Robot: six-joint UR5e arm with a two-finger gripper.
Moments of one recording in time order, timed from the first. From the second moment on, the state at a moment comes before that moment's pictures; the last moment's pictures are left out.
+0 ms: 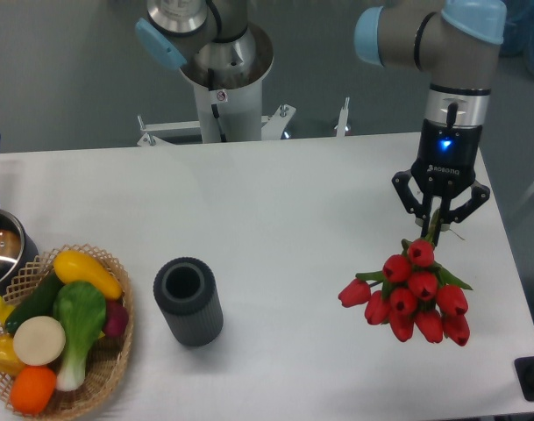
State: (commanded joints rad) arm 2.87 -1.83 -1.68 -0.77 1.02 1.19
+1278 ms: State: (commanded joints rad) arm 2.73 -1.85 -1.67 -0.76 0.37 1.07
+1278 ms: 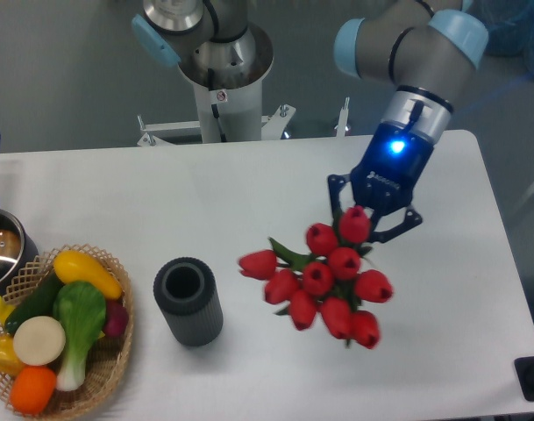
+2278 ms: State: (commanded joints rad) arm 2.59 -1.85 -1.87 -0.76 -0.03 1.34
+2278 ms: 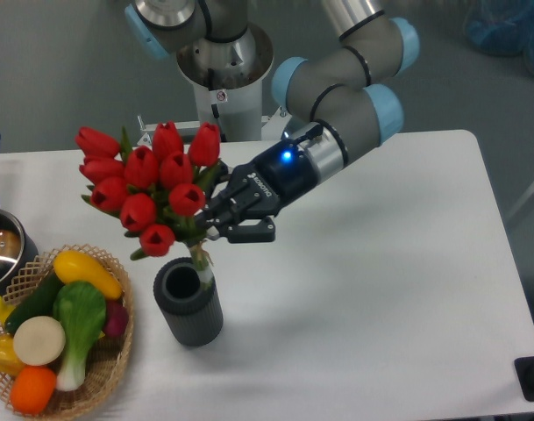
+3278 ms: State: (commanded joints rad) arm 2.59 -1.89 -1.87 -0.76 -0.05 1.35
